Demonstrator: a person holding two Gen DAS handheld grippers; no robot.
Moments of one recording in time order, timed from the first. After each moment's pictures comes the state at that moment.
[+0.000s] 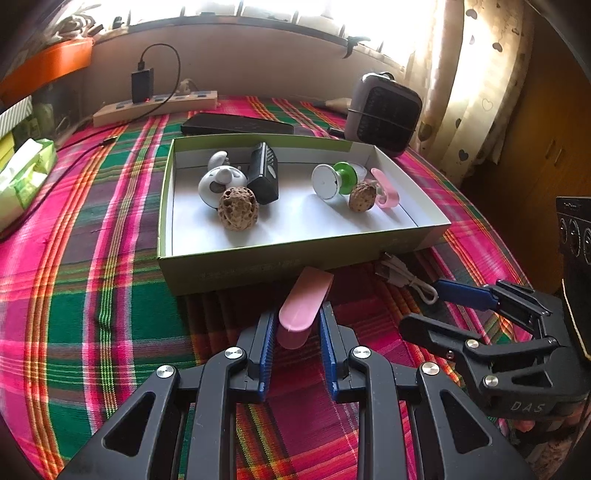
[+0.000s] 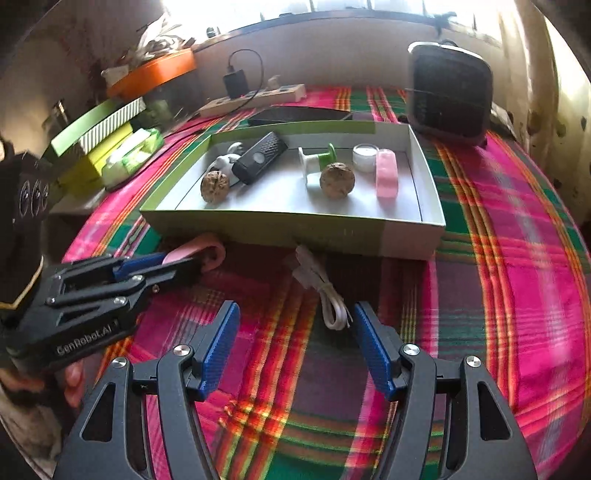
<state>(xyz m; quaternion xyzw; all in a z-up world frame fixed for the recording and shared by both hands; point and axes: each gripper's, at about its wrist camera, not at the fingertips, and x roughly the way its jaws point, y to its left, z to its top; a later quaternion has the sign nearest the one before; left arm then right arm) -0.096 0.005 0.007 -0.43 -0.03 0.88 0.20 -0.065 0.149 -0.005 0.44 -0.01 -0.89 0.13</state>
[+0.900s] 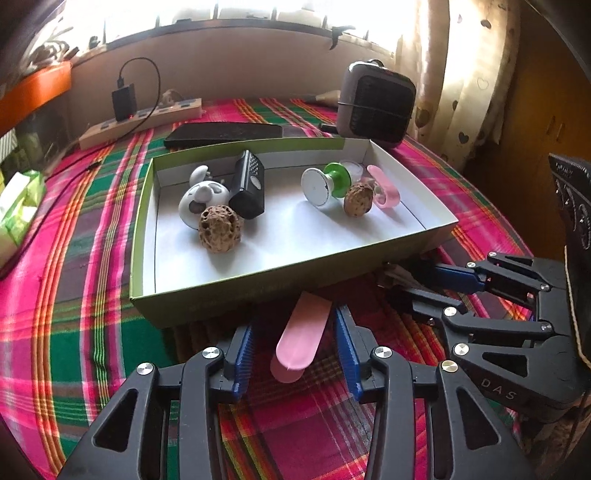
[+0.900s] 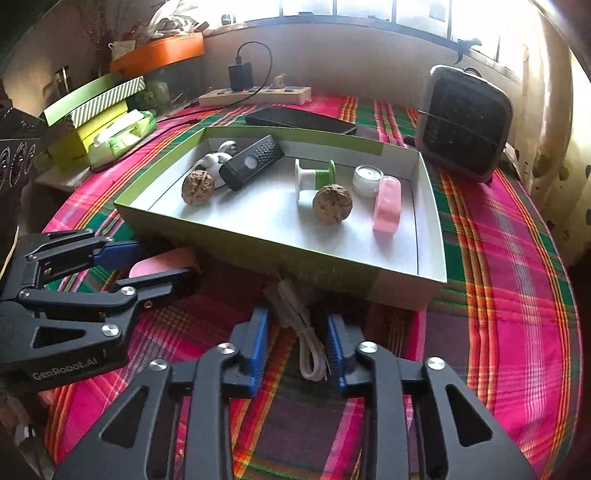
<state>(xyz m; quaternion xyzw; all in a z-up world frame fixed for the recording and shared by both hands) -0.111 0.024 0.009 -0.42 0.02 0.88 0.20 -0.087 0.141 -0.009 0.43 0.06 -0.89 0.13</state>
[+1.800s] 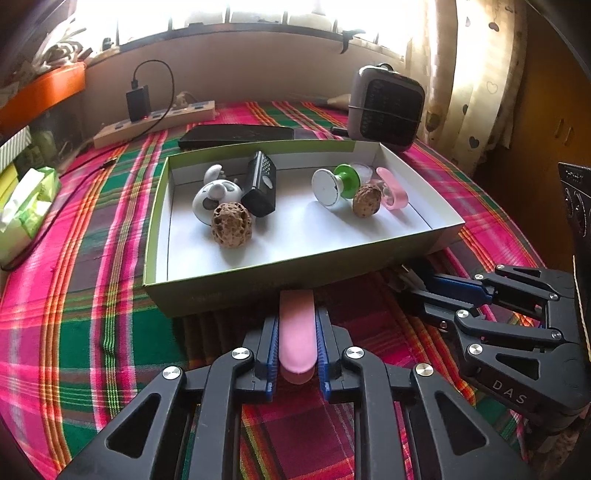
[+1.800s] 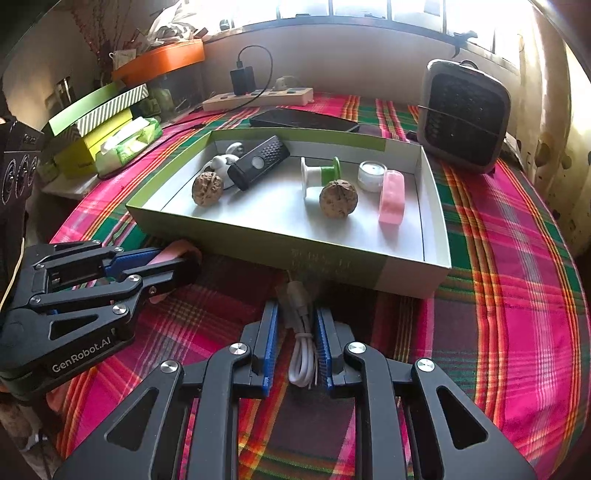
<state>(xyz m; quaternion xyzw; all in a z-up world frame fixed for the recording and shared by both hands) -0.105 0.020 0.010 -0.42 0.02 0.89 0.18 -0.082 0.142 -0.008 0.43 0.03 -0.89 0.14</state>
